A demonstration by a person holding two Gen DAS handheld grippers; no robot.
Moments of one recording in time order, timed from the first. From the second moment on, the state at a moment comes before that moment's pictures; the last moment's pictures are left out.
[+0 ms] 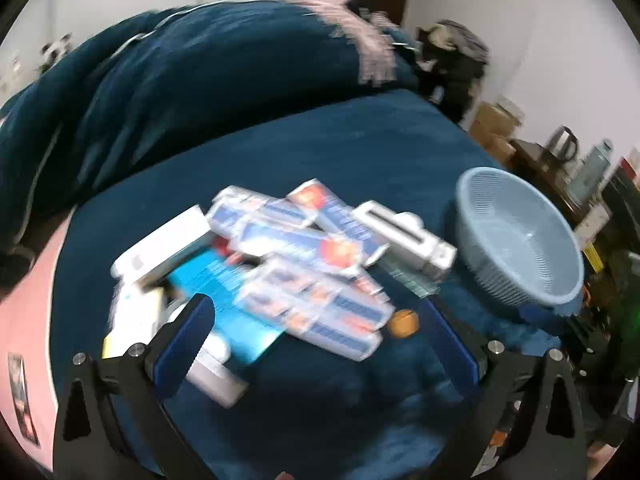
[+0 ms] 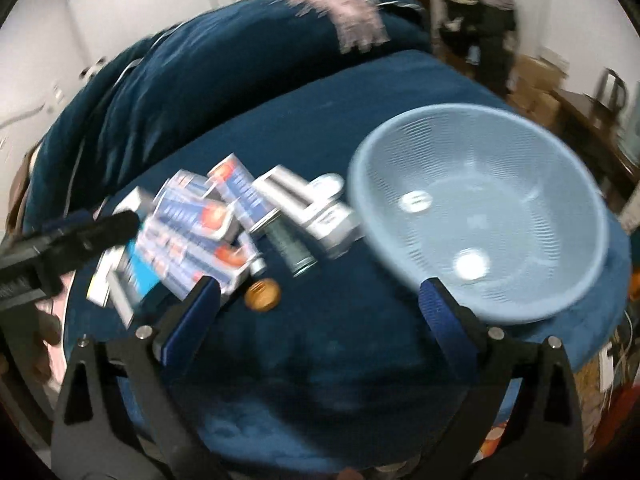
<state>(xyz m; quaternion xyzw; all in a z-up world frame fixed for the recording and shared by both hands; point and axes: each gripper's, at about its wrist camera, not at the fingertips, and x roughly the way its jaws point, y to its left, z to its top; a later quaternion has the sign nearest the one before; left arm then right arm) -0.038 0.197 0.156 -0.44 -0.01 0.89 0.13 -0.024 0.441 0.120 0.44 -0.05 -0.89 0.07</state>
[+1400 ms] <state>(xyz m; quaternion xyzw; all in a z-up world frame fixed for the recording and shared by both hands) -0.032 0.101 0.051 -0.47 -0.22 0.85 -0.02 -0.035 0.409 0.026 0.50 -0.02 -0.86 0.12</state>
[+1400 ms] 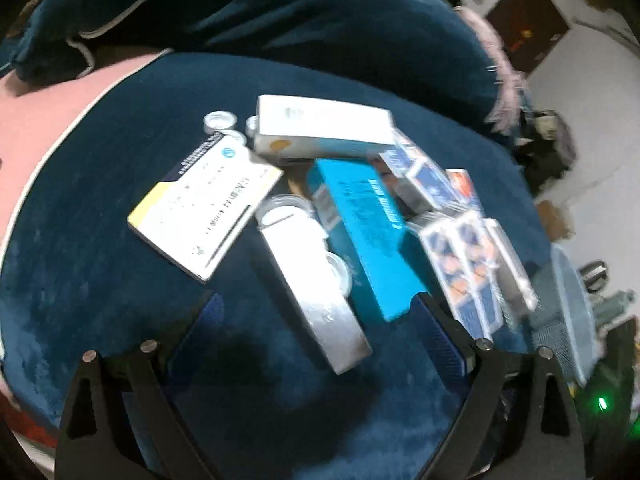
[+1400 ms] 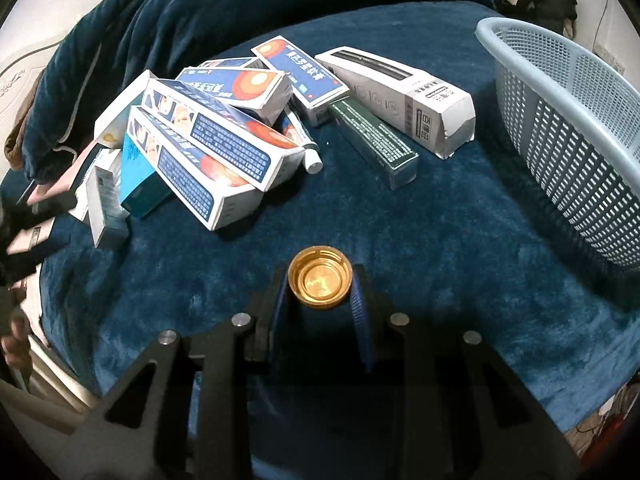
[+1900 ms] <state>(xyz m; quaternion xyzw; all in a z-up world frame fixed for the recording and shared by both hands) -0.038 0.099 0.028 -0.52 -0.21 0.83 -0.01 -0.043 0.403 0.026 0.49 -0.01 -0.86 0.12</state>
